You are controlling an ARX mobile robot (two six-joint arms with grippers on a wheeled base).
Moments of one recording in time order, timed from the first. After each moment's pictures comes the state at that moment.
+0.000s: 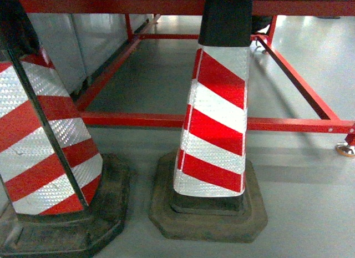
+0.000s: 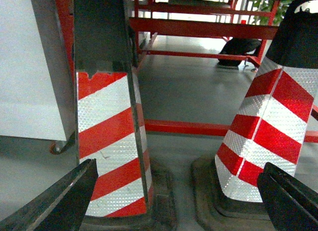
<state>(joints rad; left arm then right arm) 0.00 0.01 0.02 0.00 0.00 -0.01 0.00 0.00 0.01 0.00 0.00 0.00</state>
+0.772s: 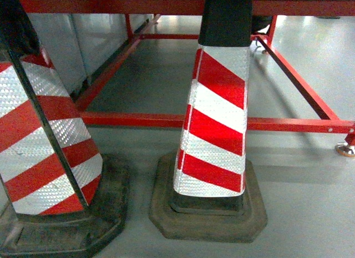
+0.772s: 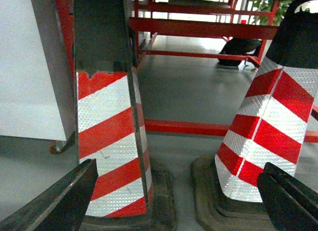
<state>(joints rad) 0.00 0.01 0.02 0.00 0.00 -0.01 0.00 0.00 0.01 0.00 0.00 0.00</state>
